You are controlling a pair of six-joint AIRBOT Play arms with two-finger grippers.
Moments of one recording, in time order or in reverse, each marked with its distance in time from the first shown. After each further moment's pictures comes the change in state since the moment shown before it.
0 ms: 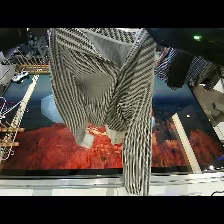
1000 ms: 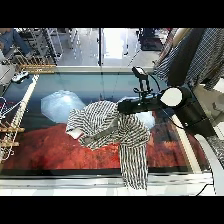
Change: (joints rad) left arm 0.660 0.192 -0.750 1.082 -0.199 -0.082; right arm 0.133 -0.037 -0.549 -0.087 0.139 -0.003
